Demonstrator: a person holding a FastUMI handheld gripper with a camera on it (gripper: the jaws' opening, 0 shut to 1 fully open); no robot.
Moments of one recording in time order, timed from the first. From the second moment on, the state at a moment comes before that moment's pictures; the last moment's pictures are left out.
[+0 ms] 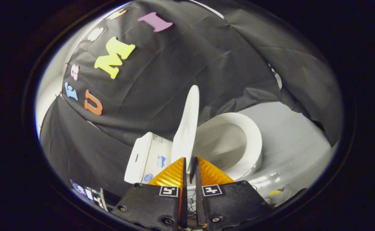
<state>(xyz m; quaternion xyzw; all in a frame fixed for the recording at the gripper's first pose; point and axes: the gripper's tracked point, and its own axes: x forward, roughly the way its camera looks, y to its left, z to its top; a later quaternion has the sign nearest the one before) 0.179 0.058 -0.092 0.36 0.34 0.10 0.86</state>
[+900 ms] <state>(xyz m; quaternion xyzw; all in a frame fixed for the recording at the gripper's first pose) 0.186 0.115 -0.039 0.22 0.34 0.05 0.91</state>
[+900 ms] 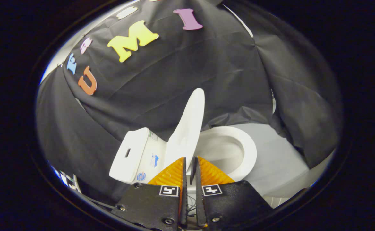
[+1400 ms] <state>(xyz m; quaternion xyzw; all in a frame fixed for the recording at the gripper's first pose) 0.189 0.161 -0.003 0.20 0.32 0.05 0.92</state>
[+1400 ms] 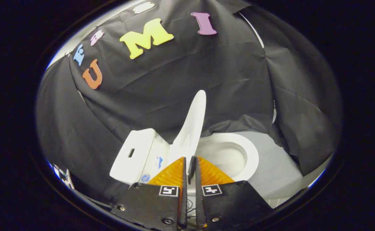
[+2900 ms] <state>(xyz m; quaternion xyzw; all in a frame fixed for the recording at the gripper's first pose) 0.195 0.318 0.053 0.09 0.29 0.11 0.95</state>
